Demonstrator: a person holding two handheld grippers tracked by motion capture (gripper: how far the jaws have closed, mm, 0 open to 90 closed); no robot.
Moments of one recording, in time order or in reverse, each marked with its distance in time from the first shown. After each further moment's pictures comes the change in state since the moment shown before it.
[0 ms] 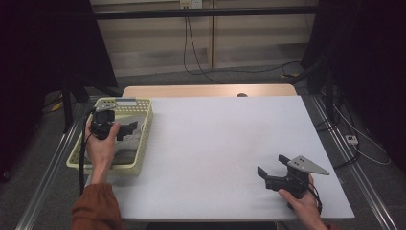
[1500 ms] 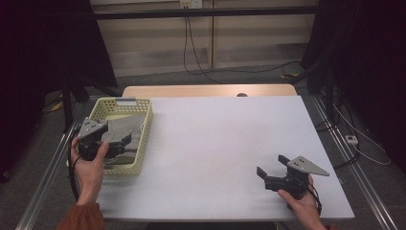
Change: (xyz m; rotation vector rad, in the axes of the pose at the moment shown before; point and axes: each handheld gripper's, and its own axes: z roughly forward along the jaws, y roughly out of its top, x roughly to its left) left arm -0.018 -0.041 -0.055 -0.158 -0.055 0.041; right arm 0.004 0.001 -0.002 -0.007 -0.004 -0.005
